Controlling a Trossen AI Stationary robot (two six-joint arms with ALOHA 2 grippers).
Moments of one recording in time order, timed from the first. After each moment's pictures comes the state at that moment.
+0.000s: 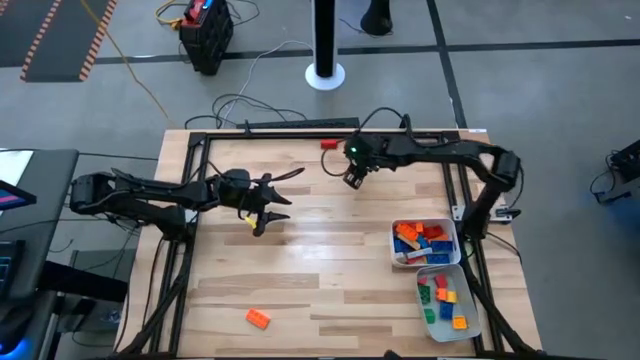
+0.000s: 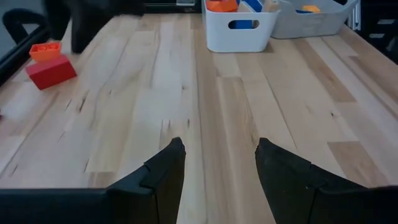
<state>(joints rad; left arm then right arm) 0.25 1.17 0.44 0.34 0.24 0.13 -0.43 1.73 1.18 -0.50 0.24 0.08</state>
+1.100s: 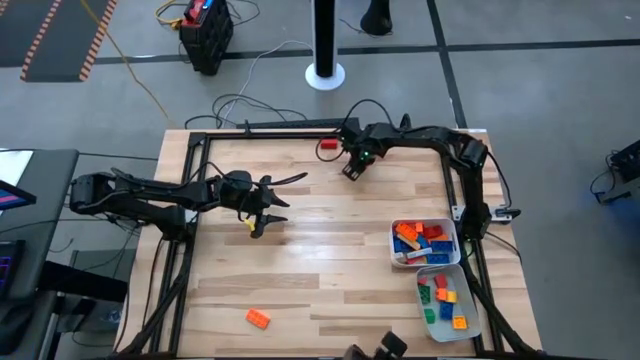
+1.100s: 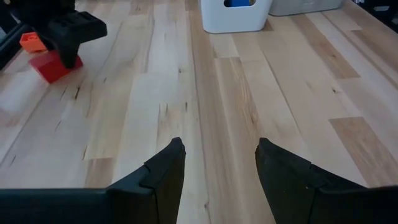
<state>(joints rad) 0.24 1.17 0.44 0.27 0.24 0.19 -0.57 2.01 1.38 -0.71 0.16 0.10</state>
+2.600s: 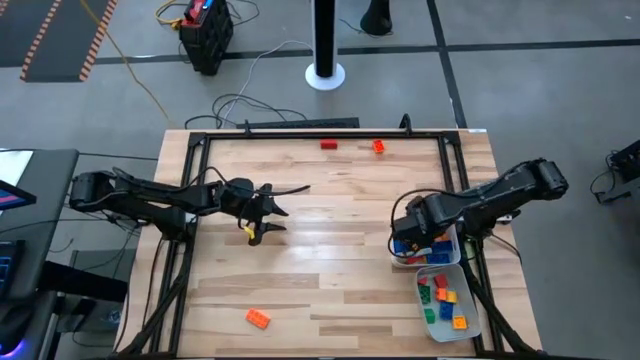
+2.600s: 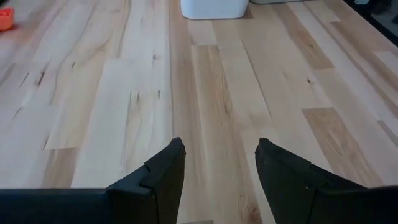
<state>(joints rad) 0.16 1.17 0.44 0.23 0.22 0.13 0.24 1.35 0.97 -1.46 0.10 1.20</state>
